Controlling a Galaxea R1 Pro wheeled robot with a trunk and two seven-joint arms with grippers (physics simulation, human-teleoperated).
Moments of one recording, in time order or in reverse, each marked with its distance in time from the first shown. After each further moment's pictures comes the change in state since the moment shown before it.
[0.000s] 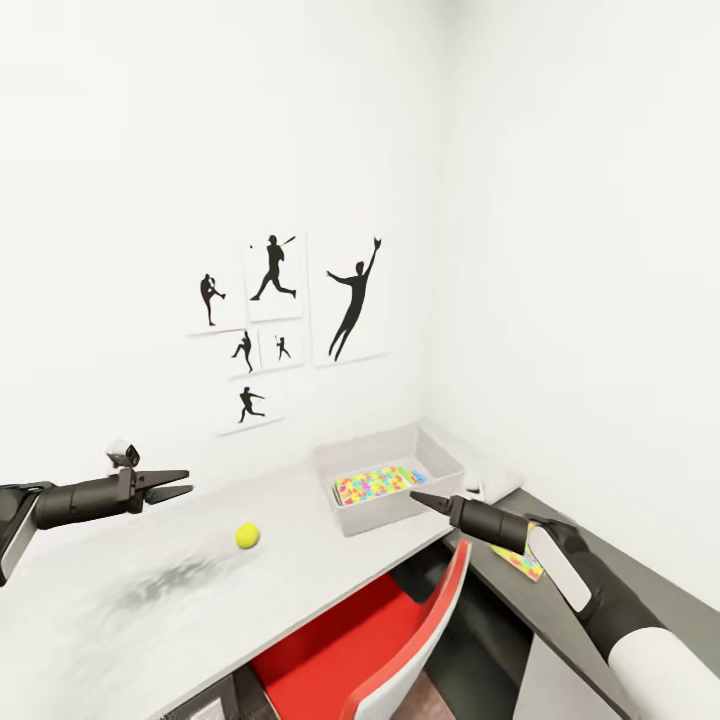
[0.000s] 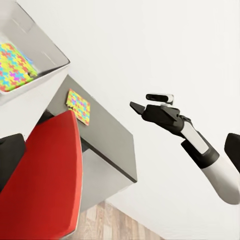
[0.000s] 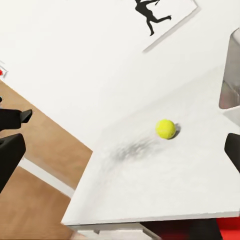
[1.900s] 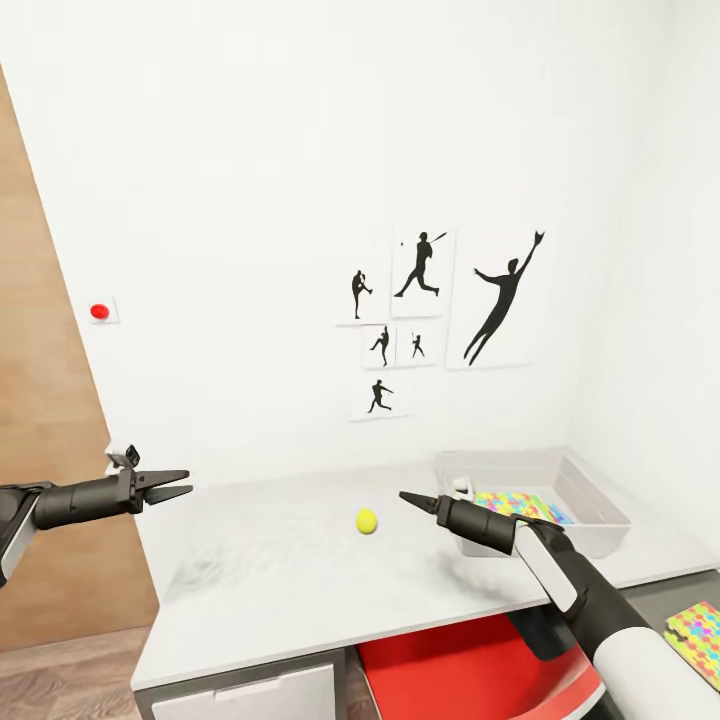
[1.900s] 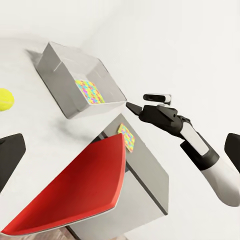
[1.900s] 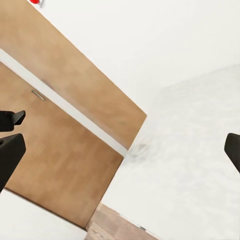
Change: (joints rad) left arm 0.000 0.000 0.000 0.002 0.000 0.000 0.000; right arm 0.000 0.042 0.003 -0.007 0.006 0.000 -0.064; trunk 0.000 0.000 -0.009
